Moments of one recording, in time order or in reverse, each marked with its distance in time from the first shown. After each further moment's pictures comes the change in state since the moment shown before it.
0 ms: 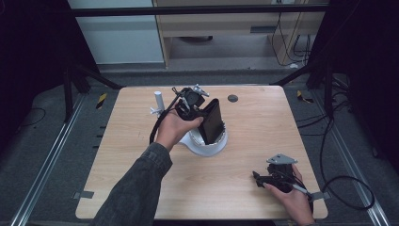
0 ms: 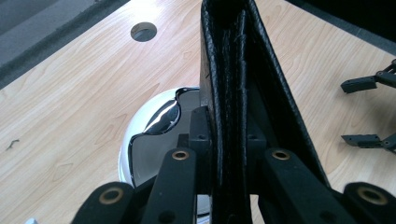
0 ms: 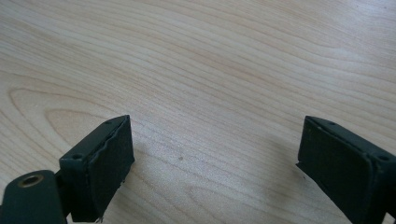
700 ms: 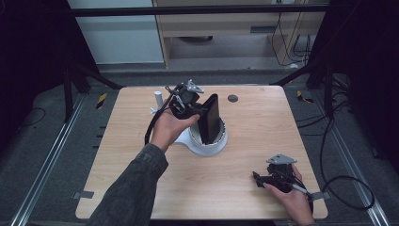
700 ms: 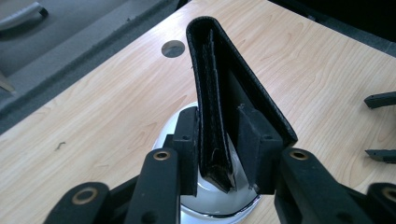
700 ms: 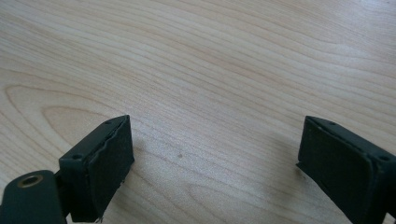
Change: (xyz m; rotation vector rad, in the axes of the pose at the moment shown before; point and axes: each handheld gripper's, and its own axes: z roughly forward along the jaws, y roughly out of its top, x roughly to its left) left arm 0.000 -0.001 -0.024 -0.074 0.110 0.008; right arm 0.000 -0.001 0.001 0.010 0.001 0.004
